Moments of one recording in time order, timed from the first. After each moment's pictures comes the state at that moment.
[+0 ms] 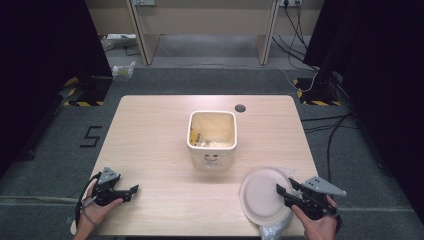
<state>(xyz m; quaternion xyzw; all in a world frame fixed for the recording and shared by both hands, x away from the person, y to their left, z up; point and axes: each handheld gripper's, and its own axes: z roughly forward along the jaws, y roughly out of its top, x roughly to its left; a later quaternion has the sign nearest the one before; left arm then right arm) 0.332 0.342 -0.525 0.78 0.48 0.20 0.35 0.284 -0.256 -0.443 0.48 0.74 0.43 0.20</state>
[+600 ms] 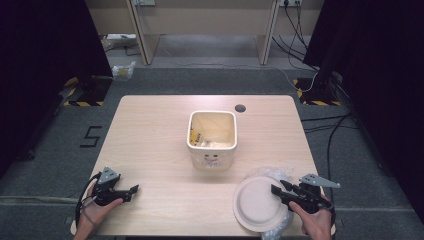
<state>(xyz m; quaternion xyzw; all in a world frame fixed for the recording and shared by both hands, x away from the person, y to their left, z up) 0.332 0.342 -0.525 0.78 0.48 0.20 0.35 0.303 -0.262 -0.467 0.49 0.73 0.46 0.11</state>
